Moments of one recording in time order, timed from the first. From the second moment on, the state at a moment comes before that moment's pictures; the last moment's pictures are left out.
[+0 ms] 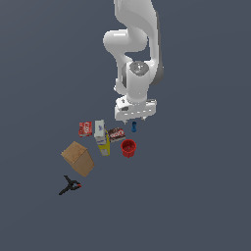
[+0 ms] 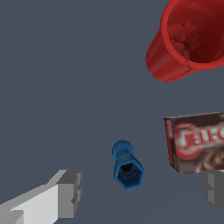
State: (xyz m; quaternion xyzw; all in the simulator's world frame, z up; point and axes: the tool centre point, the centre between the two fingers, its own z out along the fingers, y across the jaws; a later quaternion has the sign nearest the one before) arm -0.132 0.047 0.101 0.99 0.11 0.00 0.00
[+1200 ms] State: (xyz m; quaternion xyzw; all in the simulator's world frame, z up) arm -0.144 0.049 0.053 0.99 0.12 0.00 0.00
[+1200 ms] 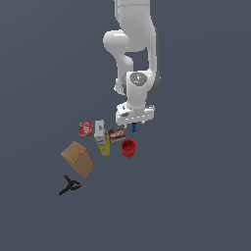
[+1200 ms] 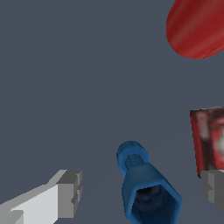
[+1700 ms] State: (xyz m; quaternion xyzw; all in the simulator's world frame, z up) arm -0.143 0.049 0.043 0.99 0.12 0.00 0.00
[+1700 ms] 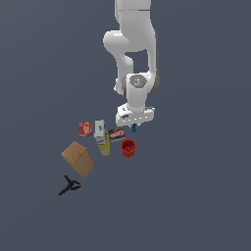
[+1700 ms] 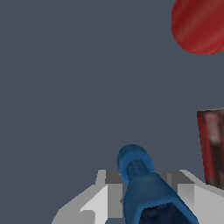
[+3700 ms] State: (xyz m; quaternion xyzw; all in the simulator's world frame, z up) arm -0.144 -0.057 0.196 0.99 0.12 0.00 0.00
